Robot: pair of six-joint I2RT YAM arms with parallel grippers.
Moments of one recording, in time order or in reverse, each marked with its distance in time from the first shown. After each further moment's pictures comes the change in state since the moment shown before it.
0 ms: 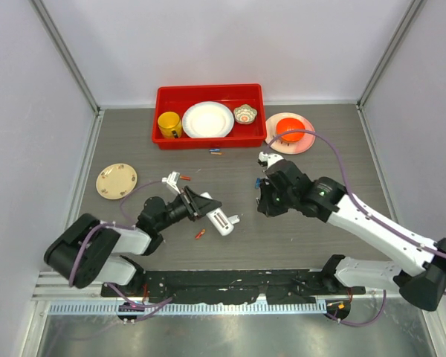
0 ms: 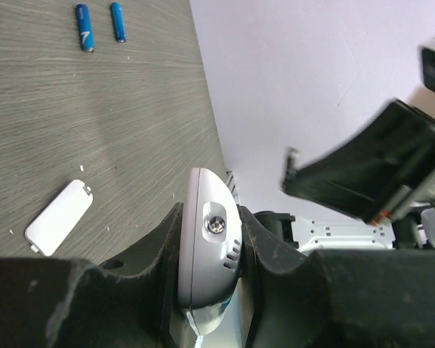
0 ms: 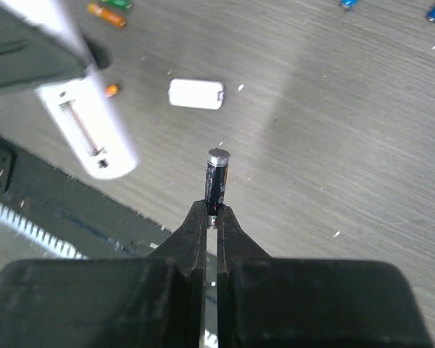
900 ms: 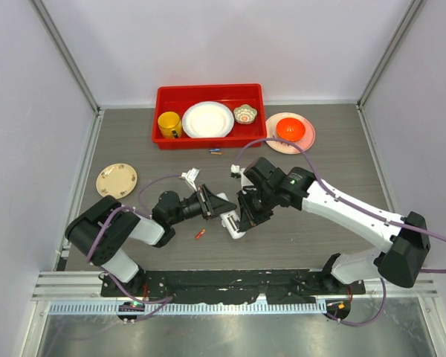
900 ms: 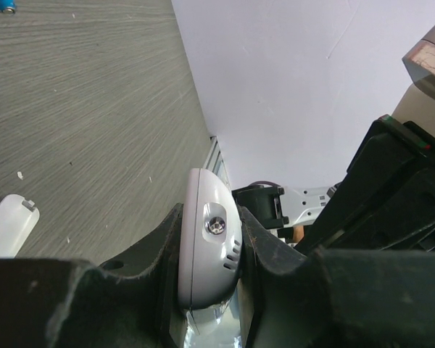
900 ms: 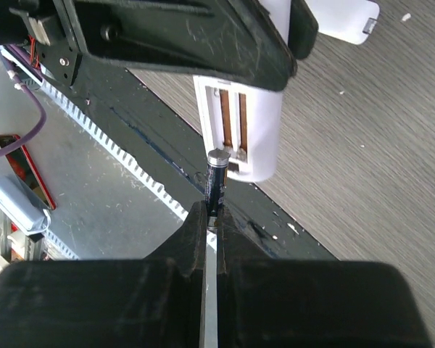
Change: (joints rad) left arm -0.098 0.259 0.143 0.135 0.076 -0.024; right arm 0.049 0.169 0.109 -0.096 -0.394 -0.033
